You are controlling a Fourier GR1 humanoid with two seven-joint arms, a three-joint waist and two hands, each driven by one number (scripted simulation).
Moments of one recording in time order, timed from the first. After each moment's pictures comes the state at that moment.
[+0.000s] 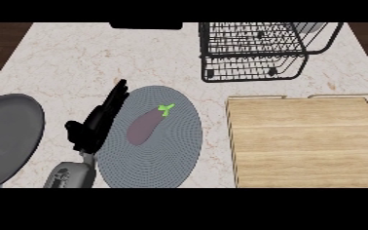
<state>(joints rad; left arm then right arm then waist) -0.13 0.11 -0.07 -1.35 0.02 -0.11 -0.08 -1.13 -0.65 -0.47 -0.72 0.68 0.54 -0.15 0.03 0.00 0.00</state>
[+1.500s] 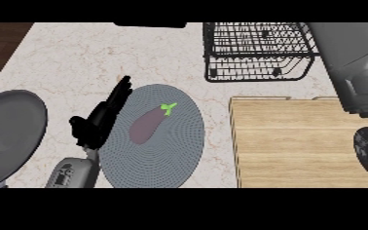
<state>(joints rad) -0.16 0.09 -0.06 -1.35 0.00 -0.12 -0.07 -1.50 -0.29 -0.42 -0.30 0.68 0.29 0.04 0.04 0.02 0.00</state>
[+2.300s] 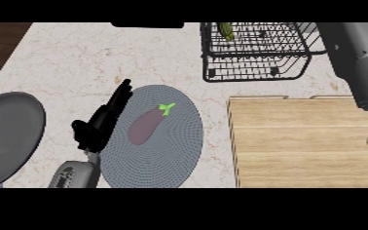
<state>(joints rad) -0.14 0.08 -0.07 -1.35 -0.01 -0.11 -0.09 -1.52 -0.33 -0.61 -0.24 0.48 0.25 0.31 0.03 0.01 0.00</state>
